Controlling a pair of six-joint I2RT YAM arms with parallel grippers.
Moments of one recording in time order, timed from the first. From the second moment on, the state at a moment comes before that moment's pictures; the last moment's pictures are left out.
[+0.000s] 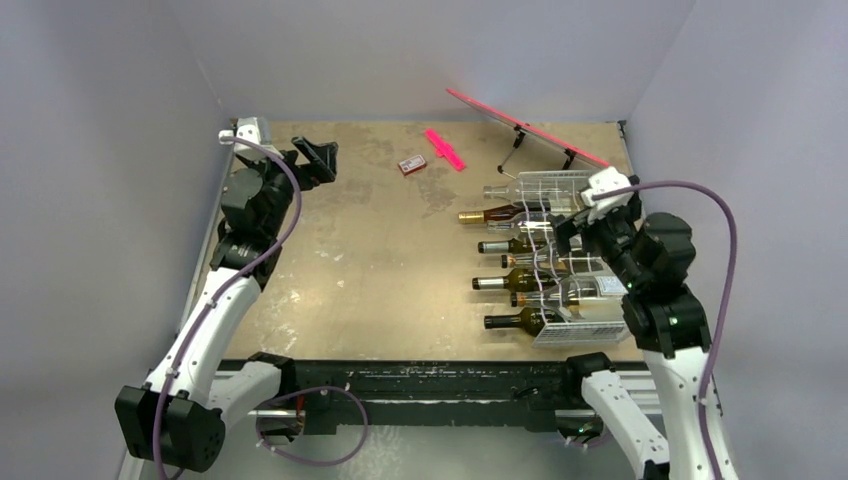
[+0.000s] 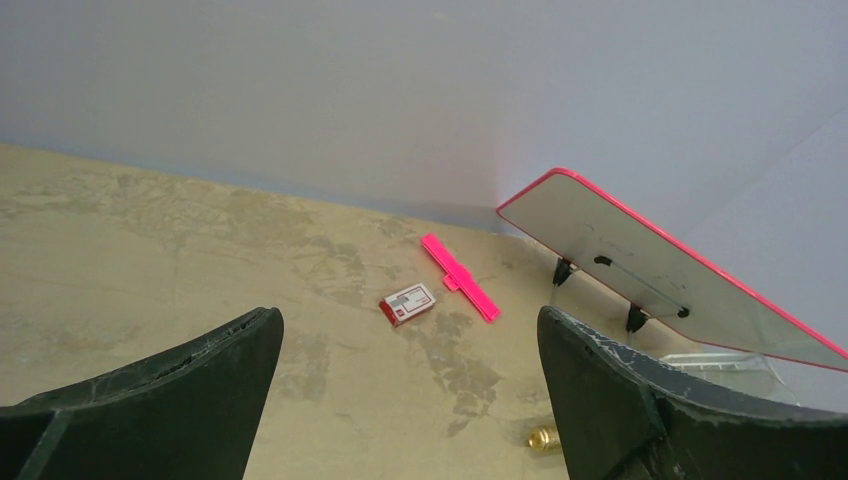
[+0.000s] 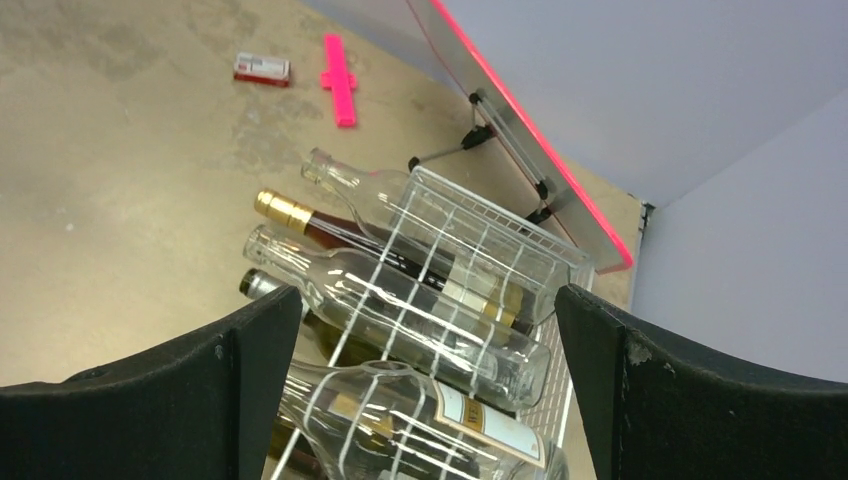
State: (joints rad) left arm -0.19 1.00 0.90 0.16 -0.03 -0.43; right arm 0.16 0.65 1.04 -0.56 -0.14 -0.32
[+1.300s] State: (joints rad) left arm -0.23 1.15 0.90 0.19 0.03 -0.49; right arm 0.35 1.49 1.41 -0.66 -0.14 -0.87
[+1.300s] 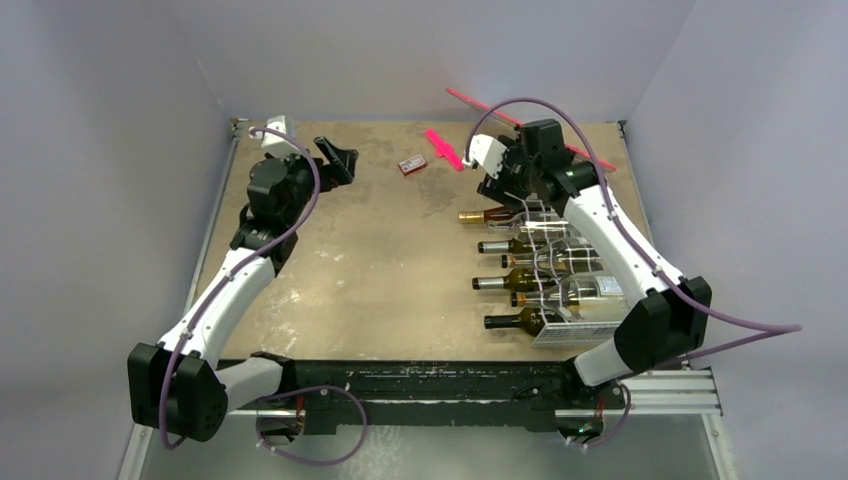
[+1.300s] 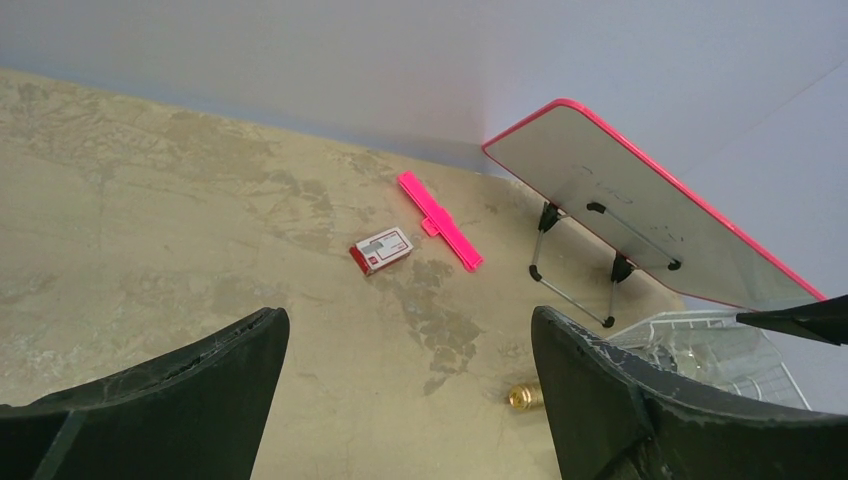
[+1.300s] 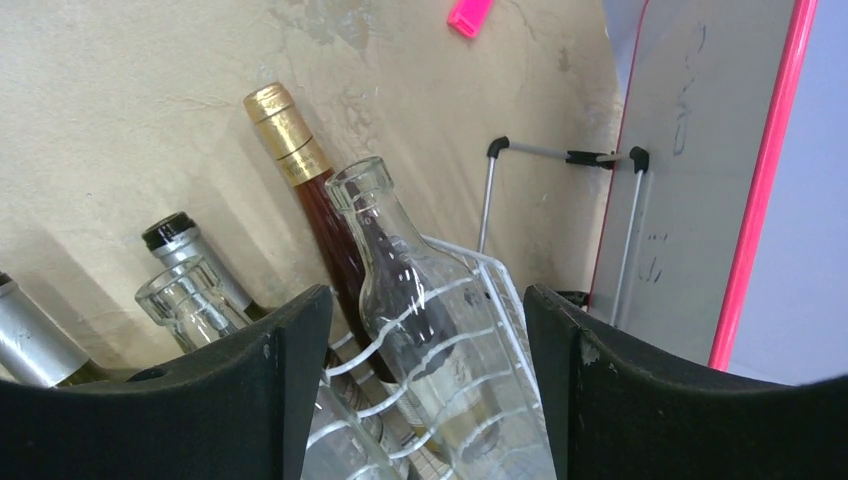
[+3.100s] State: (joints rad) left arm -0.28 1.15 0.90 0.13 -0.10 -0.44; right arm 0.49 1.55 1.39 -0.52 0.07 -1.06
